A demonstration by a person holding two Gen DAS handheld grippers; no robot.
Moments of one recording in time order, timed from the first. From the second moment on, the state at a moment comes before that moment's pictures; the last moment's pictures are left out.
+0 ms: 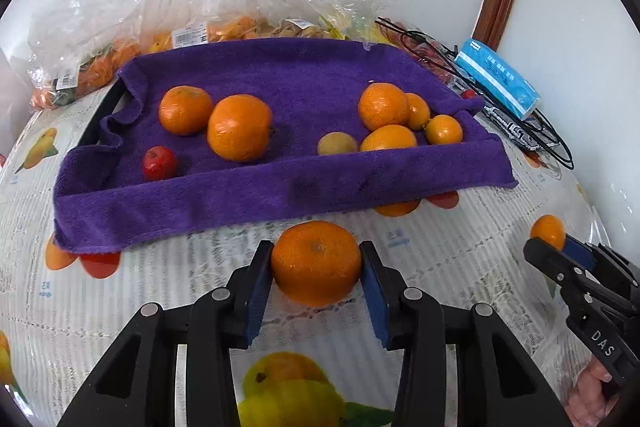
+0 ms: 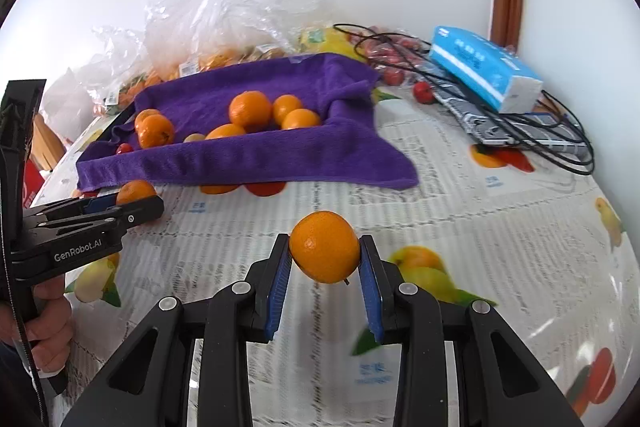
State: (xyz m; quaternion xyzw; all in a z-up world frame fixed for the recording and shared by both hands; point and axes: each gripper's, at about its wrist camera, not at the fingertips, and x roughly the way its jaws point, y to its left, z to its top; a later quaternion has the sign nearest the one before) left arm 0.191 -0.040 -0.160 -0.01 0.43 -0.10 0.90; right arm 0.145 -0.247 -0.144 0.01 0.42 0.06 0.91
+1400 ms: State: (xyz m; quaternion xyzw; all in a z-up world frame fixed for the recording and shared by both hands) left arm 0.177 0.026 -0.163 -0.03 0.42 -0.04 0.90; right arm 0.179 -0.202 -0.163 0.00 0.46 0.06 0.89
